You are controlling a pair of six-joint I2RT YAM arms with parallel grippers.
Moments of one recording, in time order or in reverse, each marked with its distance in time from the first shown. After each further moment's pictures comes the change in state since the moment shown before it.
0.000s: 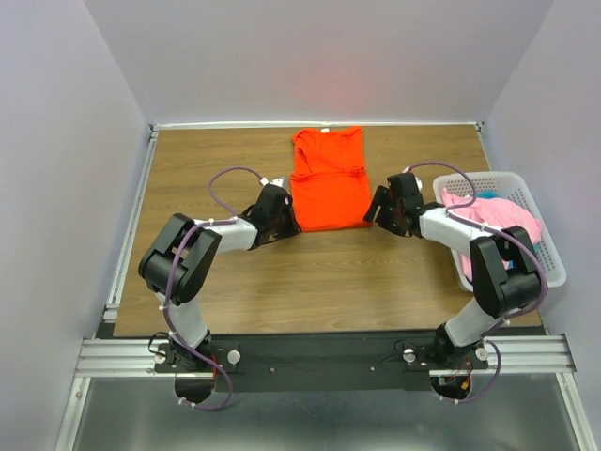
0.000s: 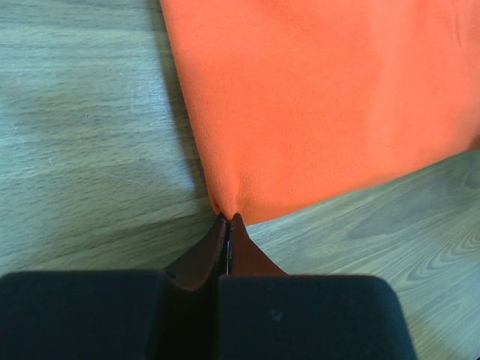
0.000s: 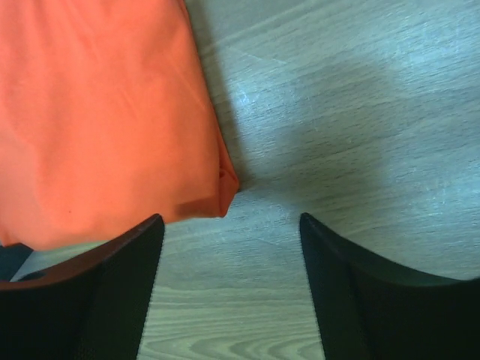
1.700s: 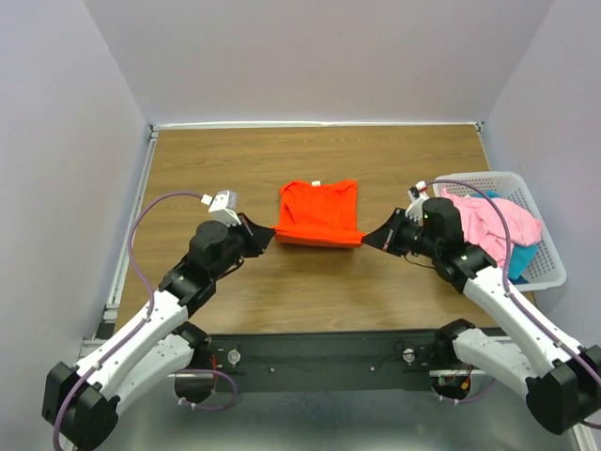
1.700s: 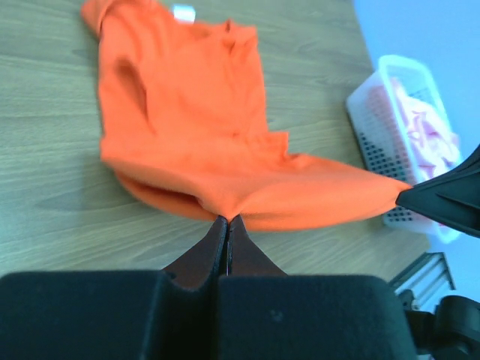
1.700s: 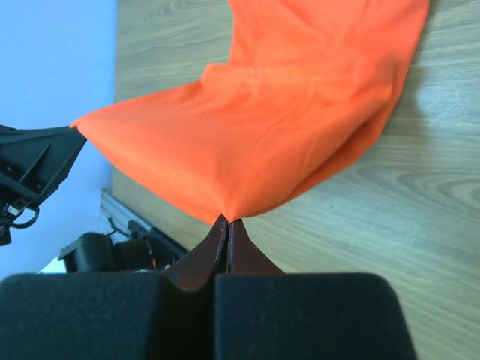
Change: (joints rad) left arm -0.029 -0.990 -0.371 -0.178 -0.092 -0.032; right arm 0.088 -0.671 -0.234 -0.099 -0.415 0.096
